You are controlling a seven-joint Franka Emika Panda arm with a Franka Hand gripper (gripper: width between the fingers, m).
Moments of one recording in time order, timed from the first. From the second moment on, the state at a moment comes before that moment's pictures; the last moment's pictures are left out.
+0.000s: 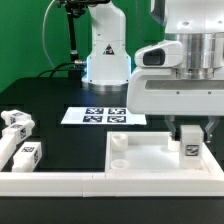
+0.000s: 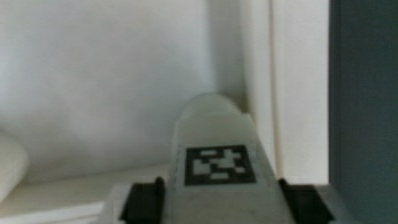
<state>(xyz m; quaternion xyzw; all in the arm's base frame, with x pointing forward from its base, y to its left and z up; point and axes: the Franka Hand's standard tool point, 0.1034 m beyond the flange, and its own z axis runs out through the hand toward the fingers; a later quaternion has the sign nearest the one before) 0.635 0.109 0.070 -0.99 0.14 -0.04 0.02</state>
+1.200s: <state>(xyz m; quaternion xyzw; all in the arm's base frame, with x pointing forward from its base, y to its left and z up) 0.639 0.118 0.070 -0.63 0.77 -0.01 0.07</state>
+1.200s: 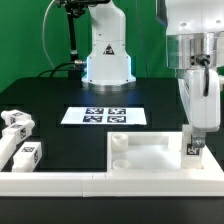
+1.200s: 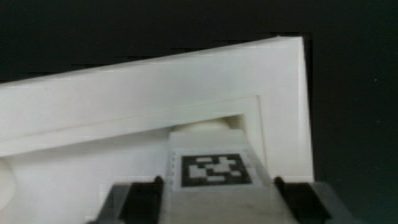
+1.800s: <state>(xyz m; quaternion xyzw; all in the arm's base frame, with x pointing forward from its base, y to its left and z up) 0.640 0.109 0.068 -0.54 0.84 -0.02 0.08</state>
